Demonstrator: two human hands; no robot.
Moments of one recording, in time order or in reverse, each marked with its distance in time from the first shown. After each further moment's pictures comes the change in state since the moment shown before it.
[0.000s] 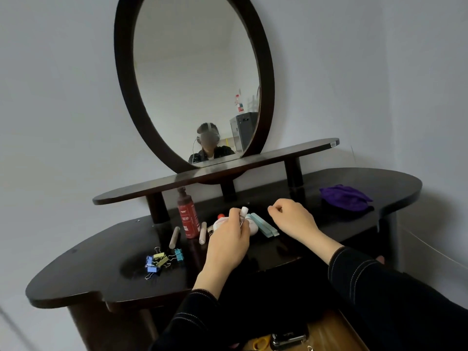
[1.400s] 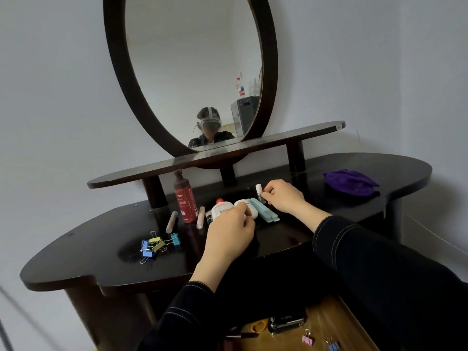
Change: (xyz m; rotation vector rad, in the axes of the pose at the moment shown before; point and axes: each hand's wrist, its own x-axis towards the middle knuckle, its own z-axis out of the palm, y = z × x) left_hand -0.008 0.010 -0.003 0.119 -0.059 0.032; right_hand 0.047 0.003 0.020 -0.098 -0.148 -0.013
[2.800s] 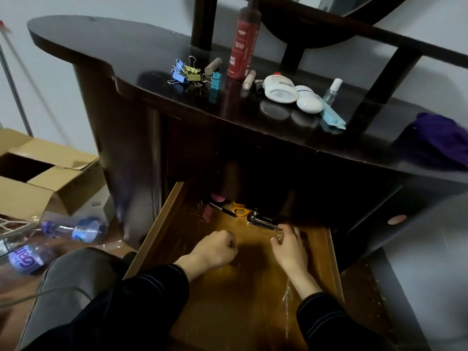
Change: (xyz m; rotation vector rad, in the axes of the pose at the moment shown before) left_hand -0.235 -0.065 0.177 -0.444 -0.627 -0.538; right_hand -0.216 0.162 0.196 -0.228 -0.311 0.186
